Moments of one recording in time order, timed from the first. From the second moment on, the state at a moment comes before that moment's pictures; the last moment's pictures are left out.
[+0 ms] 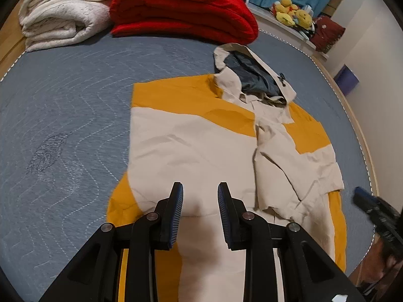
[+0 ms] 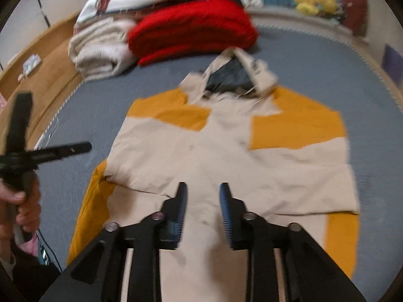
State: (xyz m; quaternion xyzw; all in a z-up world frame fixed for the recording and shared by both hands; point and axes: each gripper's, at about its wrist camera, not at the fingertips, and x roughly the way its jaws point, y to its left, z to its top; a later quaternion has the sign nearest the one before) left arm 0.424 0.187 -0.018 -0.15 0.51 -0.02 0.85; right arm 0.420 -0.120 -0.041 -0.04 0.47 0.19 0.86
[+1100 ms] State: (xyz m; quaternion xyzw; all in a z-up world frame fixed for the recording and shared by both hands) left arm 0.431 0.043 -0.046 -0.13 0.52 -0.21 0.82; right arm 0.480 -0.174 -0.122 0.26 0.54 0.21 0.77
